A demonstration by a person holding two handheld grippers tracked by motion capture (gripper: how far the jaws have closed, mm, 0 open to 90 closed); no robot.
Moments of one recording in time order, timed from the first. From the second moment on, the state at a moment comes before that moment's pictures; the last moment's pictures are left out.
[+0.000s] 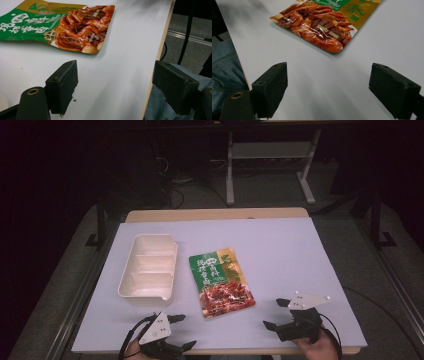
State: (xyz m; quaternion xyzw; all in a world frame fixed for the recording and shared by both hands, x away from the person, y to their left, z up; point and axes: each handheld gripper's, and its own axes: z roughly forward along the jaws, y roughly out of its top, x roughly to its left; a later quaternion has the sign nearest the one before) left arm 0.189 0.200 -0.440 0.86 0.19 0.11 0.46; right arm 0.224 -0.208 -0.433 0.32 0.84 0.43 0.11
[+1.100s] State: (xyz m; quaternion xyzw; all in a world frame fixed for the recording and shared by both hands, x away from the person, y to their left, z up) left arm 0.239 0.141 -0.413 0.87 0.20 0.12 0.43; right arm 0.223 -0.207 -0.431 0.32 0.84 0.43 0.11
